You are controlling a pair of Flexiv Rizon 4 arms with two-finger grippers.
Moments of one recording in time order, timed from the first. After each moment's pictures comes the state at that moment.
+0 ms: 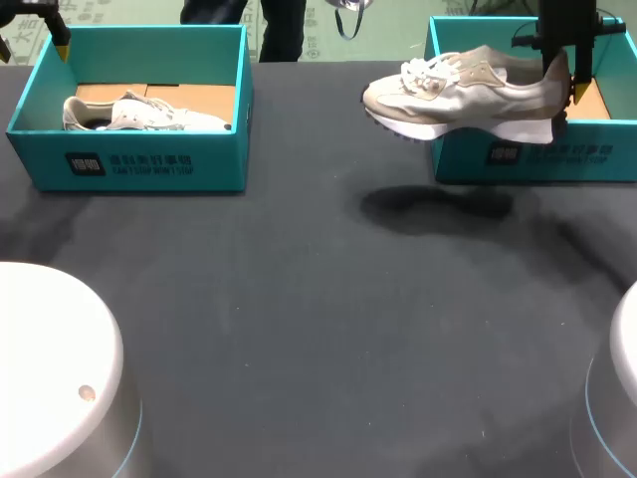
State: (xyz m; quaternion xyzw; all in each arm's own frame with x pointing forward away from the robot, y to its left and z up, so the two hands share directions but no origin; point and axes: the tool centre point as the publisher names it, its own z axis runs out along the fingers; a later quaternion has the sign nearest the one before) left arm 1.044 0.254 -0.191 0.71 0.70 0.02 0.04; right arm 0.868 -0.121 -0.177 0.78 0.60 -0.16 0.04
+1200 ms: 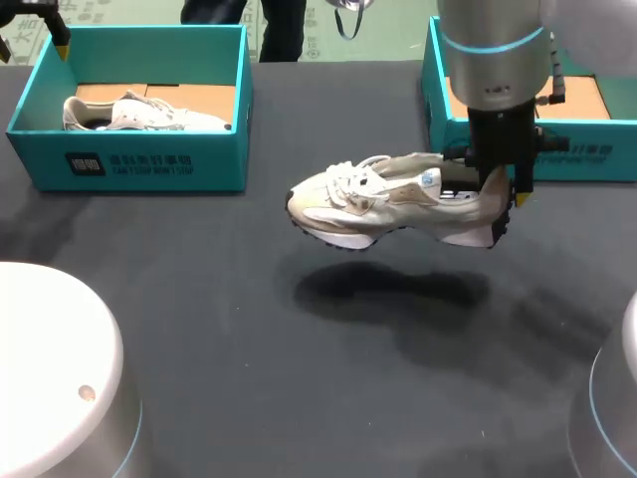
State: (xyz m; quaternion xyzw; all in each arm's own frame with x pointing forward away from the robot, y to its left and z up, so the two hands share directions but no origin) left arm 1.044 0.254 -0.191 0.71 0.70 0.02 0.04; right arm 0.721 -0.010 -0.211 0.77 0.63 -0.08 0.12
